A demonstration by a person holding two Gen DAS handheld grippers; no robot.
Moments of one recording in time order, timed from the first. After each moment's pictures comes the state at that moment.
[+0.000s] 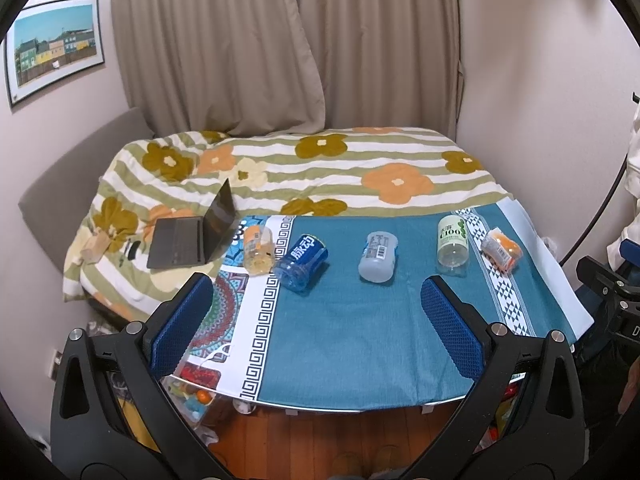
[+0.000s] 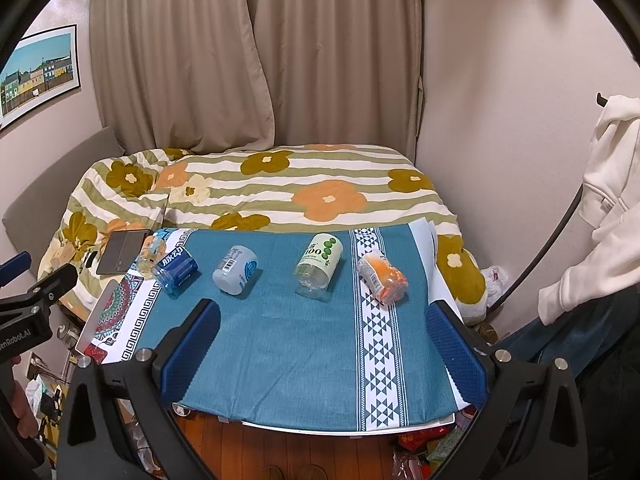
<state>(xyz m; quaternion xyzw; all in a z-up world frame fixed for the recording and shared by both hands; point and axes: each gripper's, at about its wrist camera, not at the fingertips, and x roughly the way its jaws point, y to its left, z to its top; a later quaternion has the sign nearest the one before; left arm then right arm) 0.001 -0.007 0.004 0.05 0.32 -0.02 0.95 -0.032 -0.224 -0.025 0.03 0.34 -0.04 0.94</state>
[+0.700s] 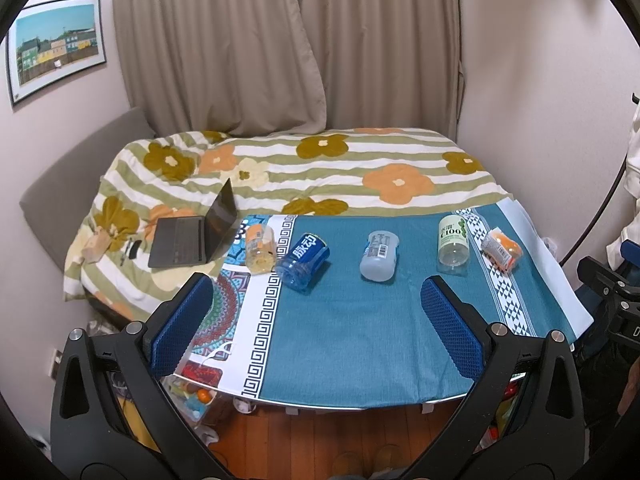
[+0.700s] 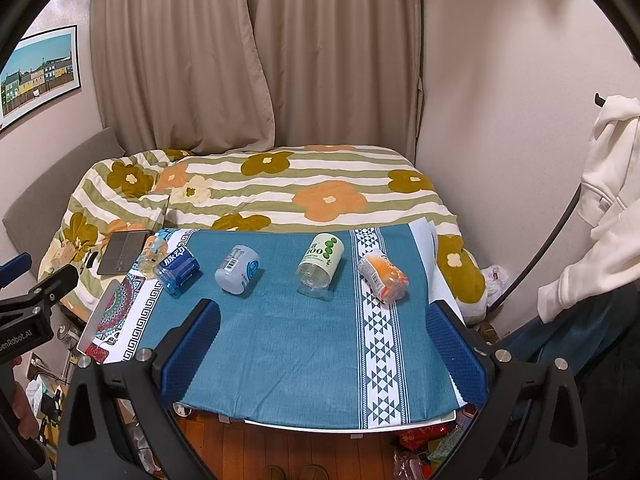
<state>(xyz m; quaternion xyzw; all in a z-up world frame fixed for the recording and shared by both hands) 0.002 -0.005 0.004 0.05 0.32 -0.02 0.95 -0.033 -0.222 -0.023 0.03 0.34 -0.04 0.94</state>
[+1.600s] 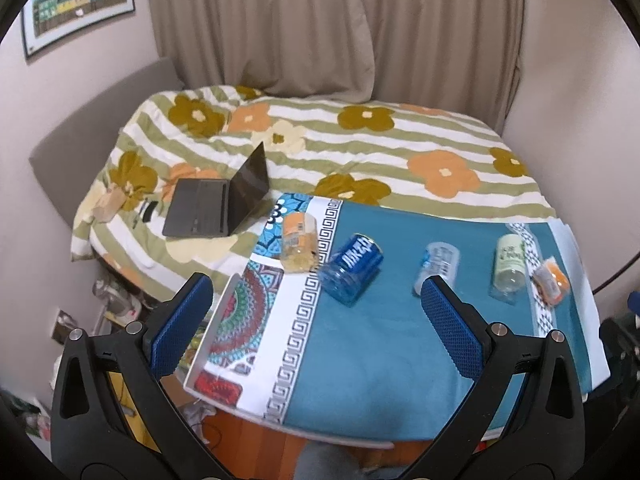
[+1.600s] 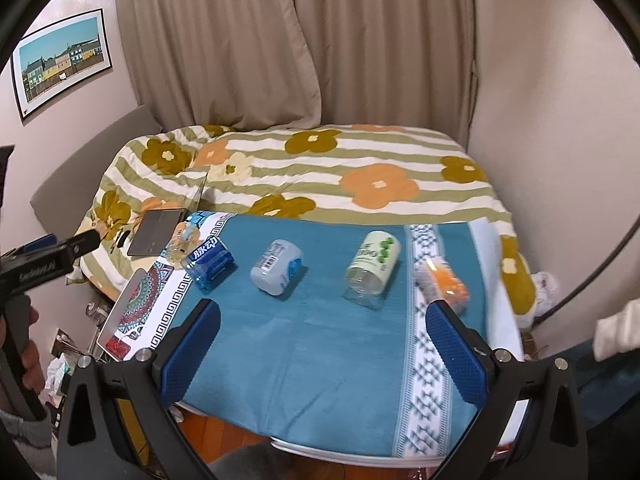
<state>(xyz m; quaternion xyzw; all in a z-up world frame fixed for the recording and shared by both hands) 0.111 0.060 -0.017 0.00 0.39 0.05 0.92 0.037 -0.203 -0.043 0.03 0.38 0.05 0.92</state>
